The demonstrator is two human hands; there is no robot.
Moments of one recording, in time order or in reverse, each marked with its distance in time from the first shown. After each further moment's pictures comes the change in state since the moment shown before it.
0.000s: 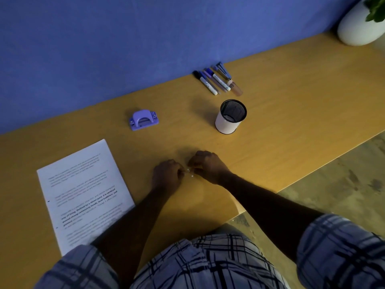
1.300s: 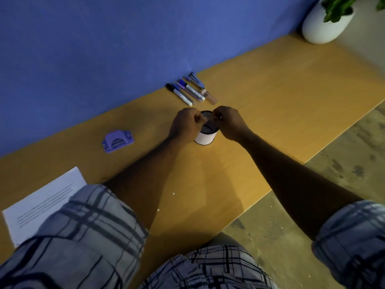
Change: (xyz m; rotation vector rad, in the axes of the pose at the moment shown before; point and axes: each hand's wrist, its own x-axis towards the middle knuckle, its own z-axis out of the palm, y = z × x) left_hand 0.151 0.147 -0.073 -0.382 0.116 0.176; right_hand 0.030 0.087 -0.159 0.086 0.317 0.394
